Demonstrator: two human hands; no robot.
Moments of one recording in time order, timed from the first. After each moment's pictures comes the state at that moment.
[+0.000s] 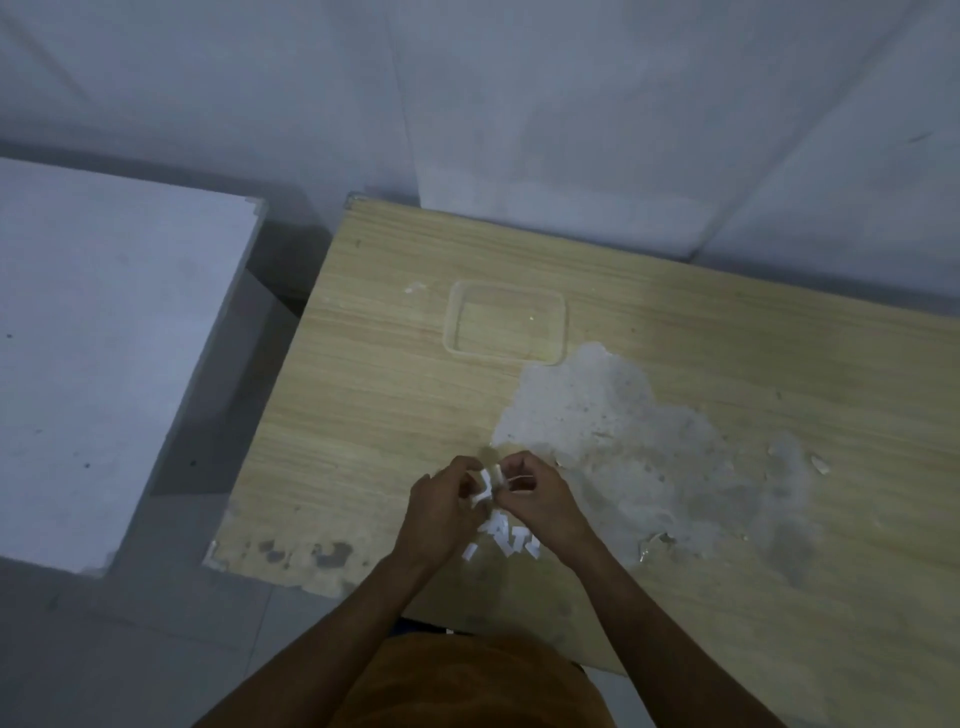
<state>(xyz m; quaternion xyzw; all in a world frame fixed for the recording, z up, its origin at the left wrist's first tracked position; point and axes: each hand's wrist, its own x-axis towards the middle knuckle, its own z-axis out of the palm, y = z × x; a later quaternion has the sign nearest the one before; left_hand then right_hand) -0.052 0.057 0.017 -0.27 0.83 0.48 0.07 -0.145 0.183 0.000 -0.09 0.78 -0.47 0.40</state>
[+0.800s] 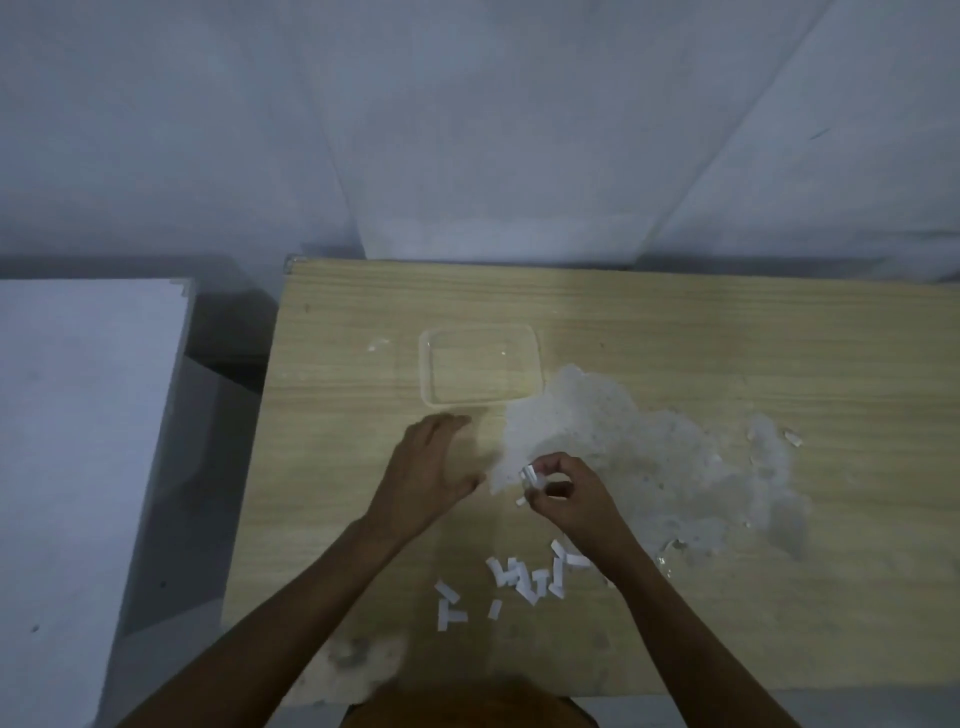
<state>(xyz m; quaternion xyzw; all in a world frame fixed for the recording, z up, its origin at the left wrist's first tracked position) -0.134 -0.038 0.033 -0.08 0.93 0.36 0.06 -0.176 0.173 0.044 -0.01 0.80 -0.53 0.30</state>
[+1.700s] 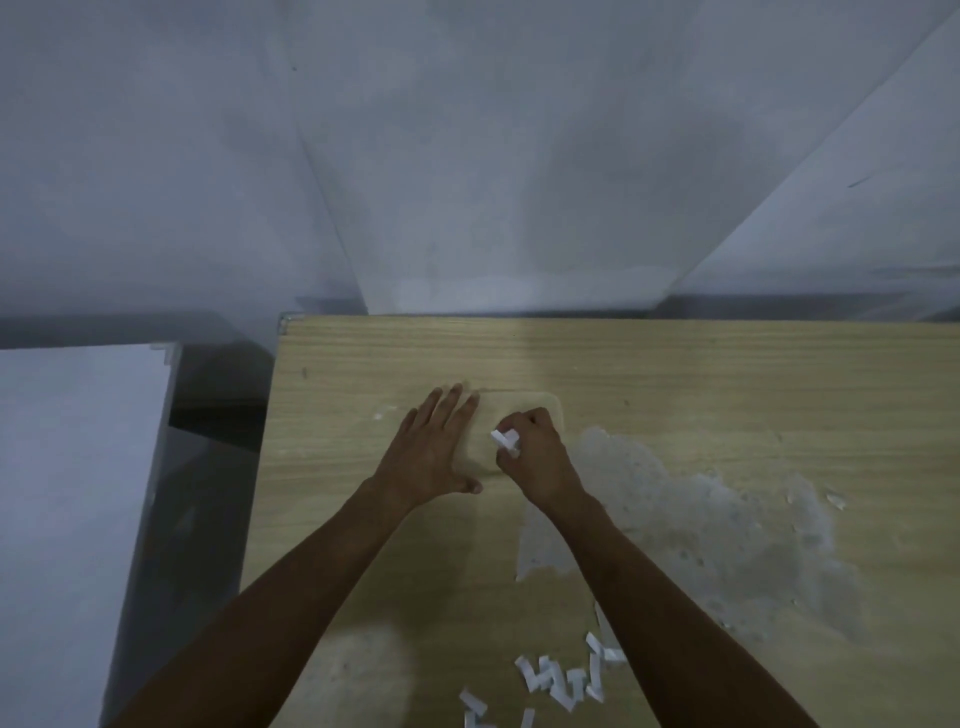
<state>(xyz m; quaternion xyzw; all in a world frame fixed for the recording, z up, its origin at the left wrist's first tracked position) -0.256 -0.113 -0.012 0.03 0.97 0.18 0.18 -0.298 0.060 0.000 -0.12 0.92 -0.32 0.22</state>
